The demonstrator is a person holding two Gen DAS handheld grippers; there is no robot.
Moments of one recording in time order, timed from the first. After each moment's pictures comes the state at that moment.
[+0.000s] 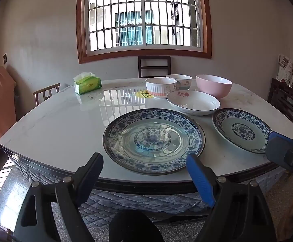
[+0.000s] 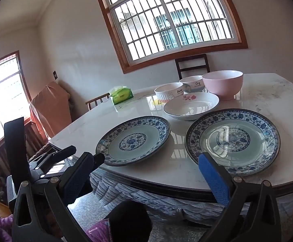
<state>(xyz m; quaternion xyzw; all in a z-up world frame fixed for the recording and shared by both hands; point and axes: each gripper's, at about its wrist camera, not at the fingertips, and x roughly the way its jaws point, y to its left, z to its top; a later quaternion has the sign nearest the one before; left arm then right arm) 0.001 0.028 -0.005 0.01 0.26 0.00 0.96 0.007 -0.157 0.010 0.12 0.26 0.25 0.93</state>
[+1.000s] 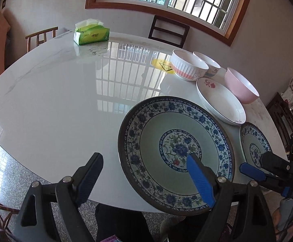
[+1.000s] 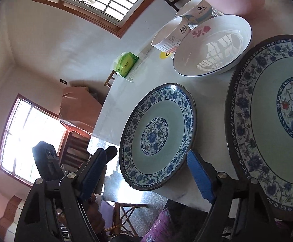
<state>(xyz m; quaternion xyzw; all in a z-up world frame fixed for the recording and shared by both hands) 0.109 0.105 -0.011 -0.13 0.43 -0.02 0.89 0.137 -0.140 -0.027 0.32 0.46 0.32 0.76</state>
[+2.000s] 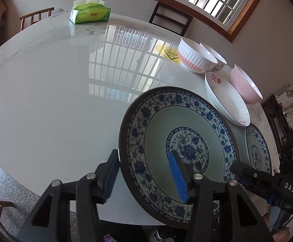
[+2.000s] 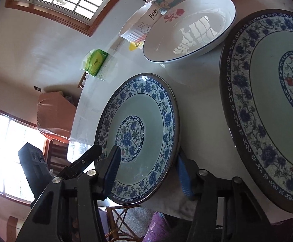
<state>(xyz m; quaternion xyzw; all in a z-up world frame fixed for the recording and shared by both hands) 0.139 0.126 -0.034 -0.16 0.47 -0.05 0.87 0.152 -0.124 -0.053 0.31 0.51 0.22 0.77</state>
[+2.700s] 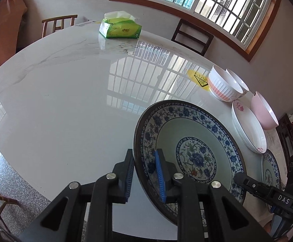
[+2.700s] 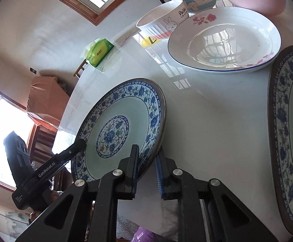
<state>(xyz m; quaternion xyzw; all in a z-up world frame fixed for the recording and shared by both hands) 0.143 0.181 -0.024 -0.18 0.43 0.03 0.88 0.175 -0.077 -0.046 0.23 0.51 0.23 0.80</state>
